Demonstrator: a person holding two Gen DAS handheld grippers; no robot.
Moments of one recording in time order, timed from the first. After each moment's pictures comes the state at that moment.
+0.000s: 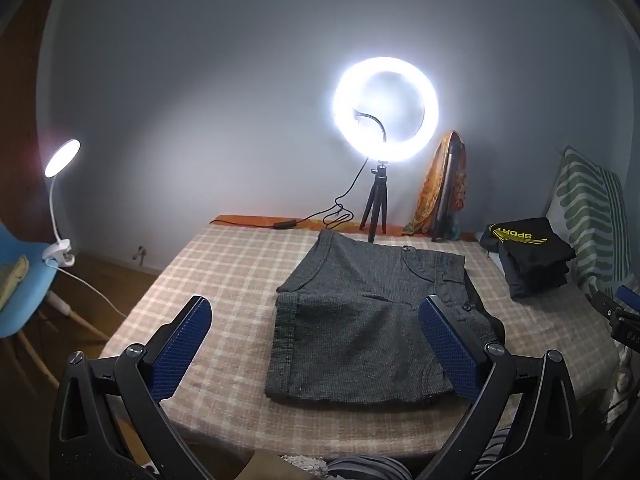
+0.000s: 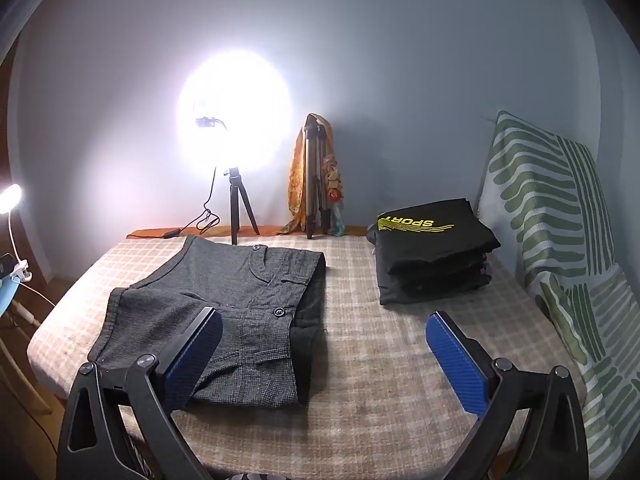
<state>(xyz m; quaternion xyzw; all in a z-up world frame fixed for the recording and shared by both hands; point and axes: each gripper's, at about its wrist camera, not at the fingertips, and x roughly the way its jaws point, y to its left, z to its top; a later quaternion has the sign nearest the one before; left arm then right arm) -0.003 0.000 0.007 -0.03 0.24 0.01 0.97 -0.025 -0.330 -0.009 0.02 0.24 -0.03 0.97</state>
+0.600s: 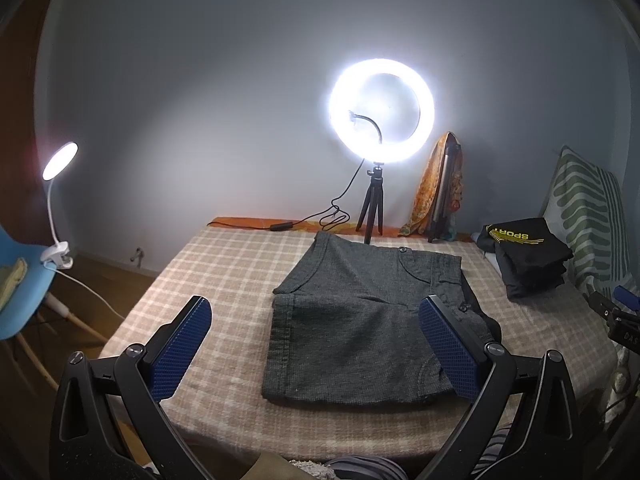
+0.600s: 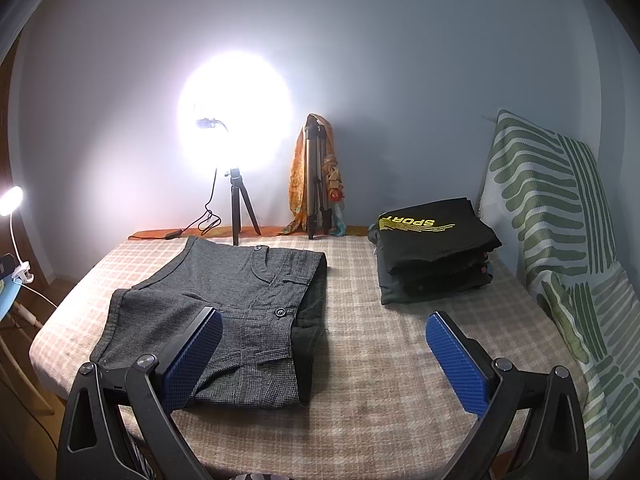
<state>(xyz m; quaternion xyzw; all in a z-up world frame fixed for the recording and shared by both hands) -0.004 -0.002 0.011 -0.03 0.24 0.01 0.97 -0.027 -0.333 -0.009 0.02 0.24 -0.03 0.97</state>
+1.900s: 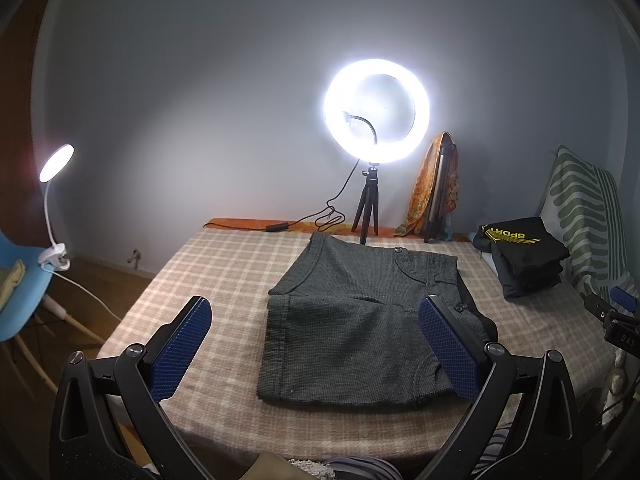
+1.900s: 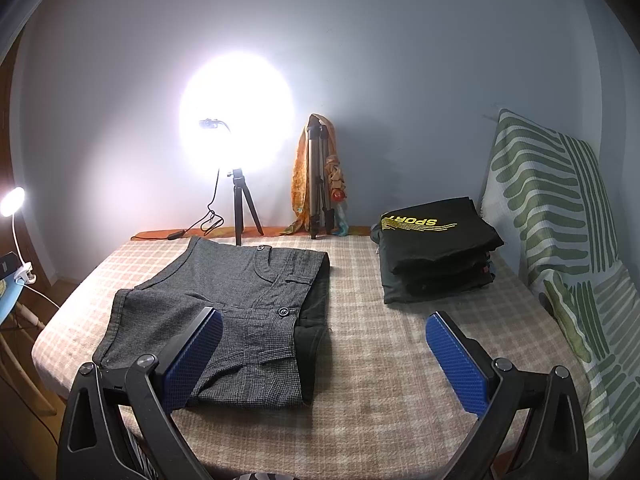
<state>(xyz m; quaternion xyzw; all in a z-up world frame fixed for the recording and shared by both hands) -0.005 -0.009 0.013 -0.03 0.24 0.01 0.97 -0.029 -0.331 -0.013 0.02 0.24 -0.02 0.97</state>
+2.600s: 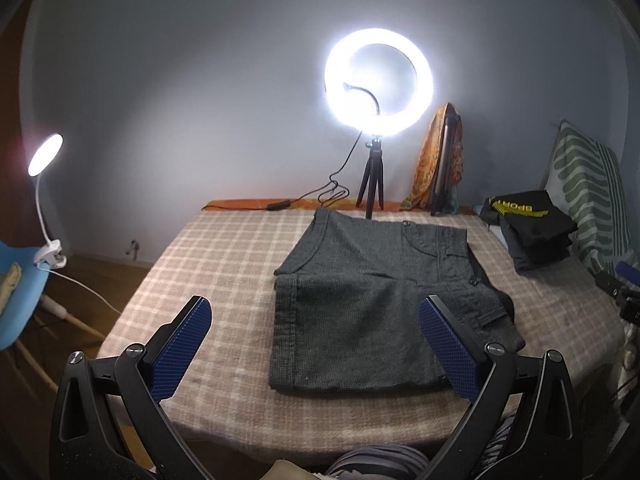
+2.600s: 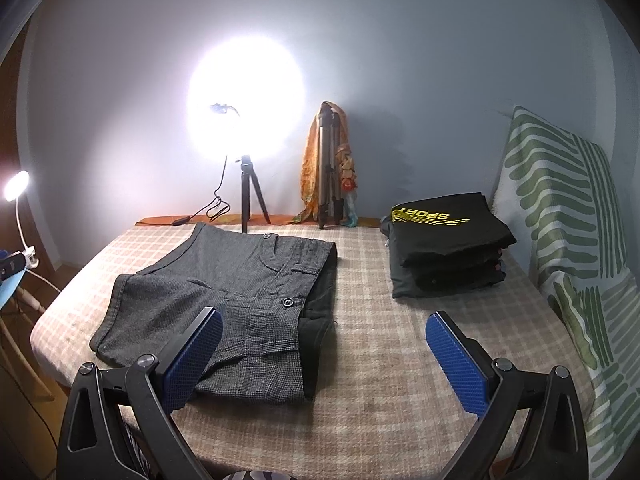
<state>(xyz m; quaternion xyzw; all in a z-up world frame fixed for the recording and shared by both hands) 0.014 0.007 -0.018 0.00 0.28 -0.01 0.96 -0.017 -0.327 -0.028 0.01 0.25 0.00 0.97</state>
